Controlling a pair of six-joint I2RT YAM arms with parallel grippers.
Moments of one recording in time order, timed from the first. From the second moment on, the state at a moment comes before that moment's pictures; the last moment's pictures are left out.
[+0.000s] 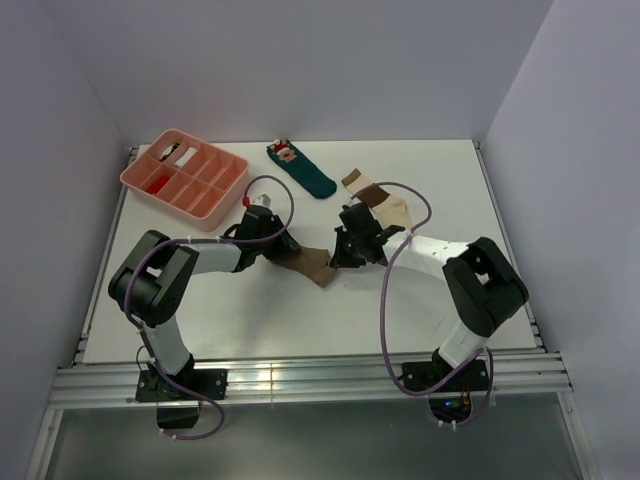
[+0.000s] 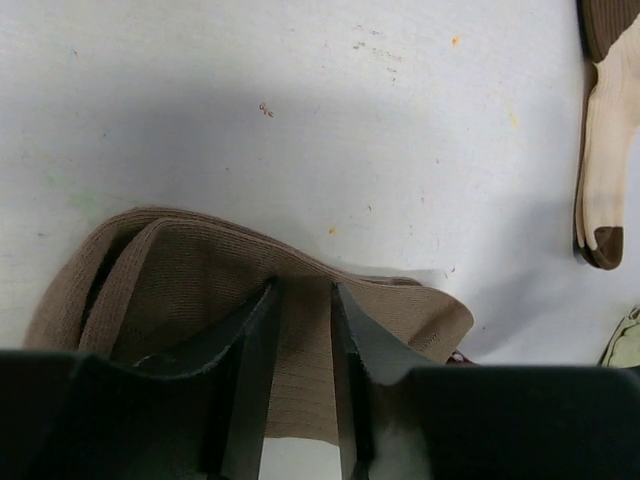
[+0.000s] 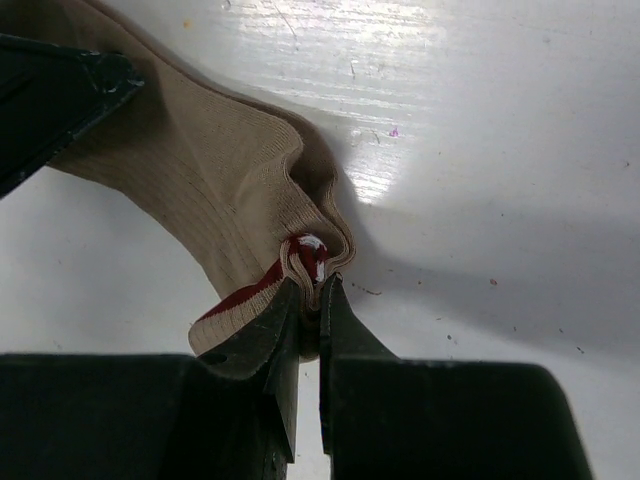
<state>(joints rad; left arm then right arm) -0.52 1.79 0.84 0.25 0.08 -0.86 0.60 1.65 0.92 -0.22 -0.07 0.61</state>
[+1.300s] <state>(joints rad) -1.13 1.64 0.84 0.20 -0.48 -0.42 0.60 1.82 1.15 -0.48 -0.06 0.64</state>
